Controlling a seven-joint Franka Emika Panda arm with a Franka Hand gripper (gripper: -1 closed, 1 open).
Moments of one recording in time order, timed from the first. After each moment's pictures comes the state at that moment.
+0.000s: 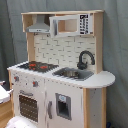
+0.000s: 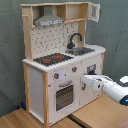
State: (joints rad) arm -0.27 -1.48 1.51 -2.48 -0.35 2.50 -0.32
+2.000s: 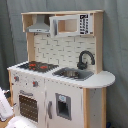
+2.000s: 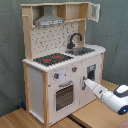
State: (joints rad) arm -0.30 -1.48 1.67 -2.51 -0.35 2.53 0.38
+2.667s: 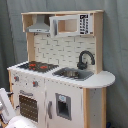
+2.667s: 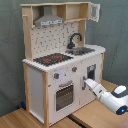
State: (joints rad) arm -0.33 -1.49 1.70 -2.53 -0.35 2.58 0.58
